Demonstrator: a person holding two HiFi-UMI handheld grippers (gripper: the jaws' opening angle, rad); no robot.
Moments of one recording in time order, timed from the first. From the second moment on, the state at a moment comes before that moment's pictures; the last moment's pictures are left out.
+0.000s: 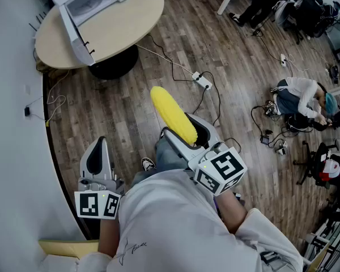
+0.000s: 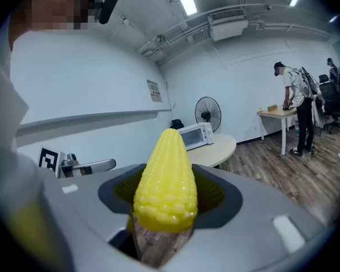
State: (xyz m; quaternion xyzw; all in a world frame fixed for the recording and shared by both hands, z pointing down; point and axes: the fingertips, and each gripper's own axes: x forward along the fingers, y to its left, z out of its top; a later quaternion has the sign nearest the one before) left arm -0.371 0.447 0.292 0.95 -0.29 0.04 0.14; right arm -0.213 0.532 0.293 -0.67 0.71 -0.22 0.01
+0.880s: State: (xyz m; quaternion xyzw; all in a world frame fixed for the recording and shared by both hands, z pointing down) left arm -0.254 0.379 0.303 0.94 -0.30 0.06 0.13; right arm -0.099 0.464 0.304 -0.64 0.73 -0.24 0.06
